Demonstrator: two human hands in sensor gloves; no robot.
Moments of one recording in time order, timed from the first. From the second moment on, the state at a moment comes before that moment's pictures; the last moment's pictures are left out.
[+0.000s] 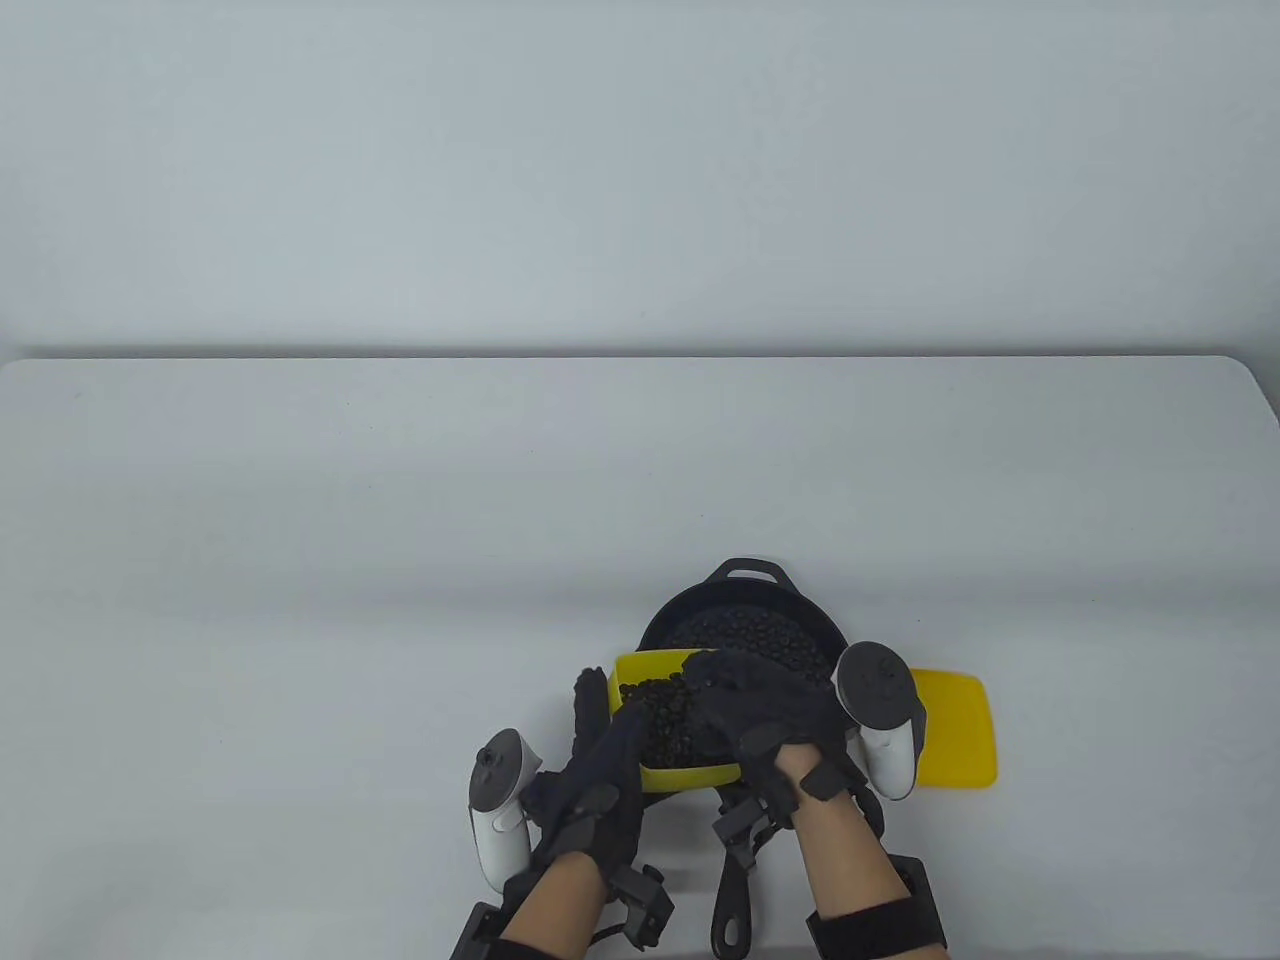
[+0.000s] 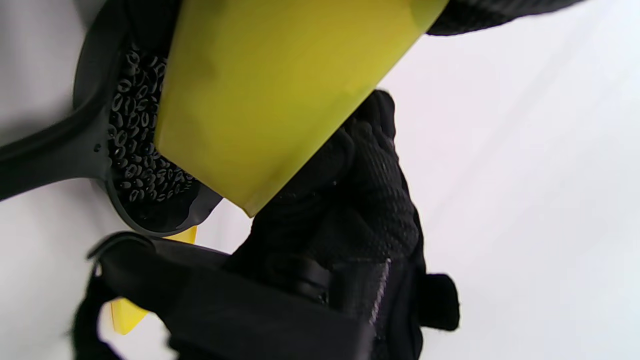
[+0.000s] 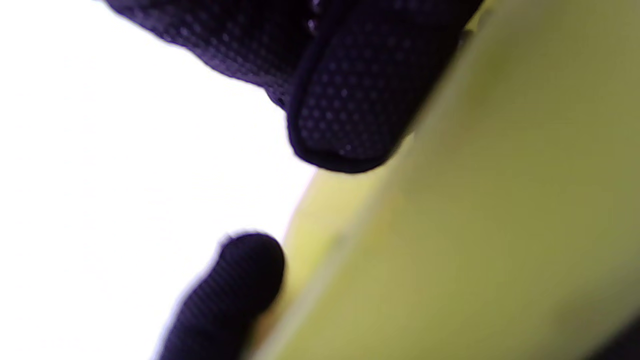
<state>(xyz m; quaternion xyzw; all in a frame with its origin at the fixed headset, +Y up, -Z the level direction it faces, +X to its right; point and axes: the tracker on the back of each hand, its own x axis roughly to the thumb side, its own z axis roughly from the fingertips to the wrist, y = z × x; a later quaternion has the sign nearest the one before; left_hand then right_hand) -0.092 -0.800 -0.230 -0.18 -0.03 0.80 0.57 0.140 -0.738 -0.282 0.06 0.09 0.74 0.67</state>
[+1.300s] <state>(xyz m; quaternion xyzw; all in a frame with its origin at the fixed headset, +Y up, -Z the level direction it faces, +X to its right) -0.122 -0.799 -0.236 -0.11 0.00 0.80 0.59 0.160 -0.716 -0.282 0.32 -0.03 0.85 0.42</state>
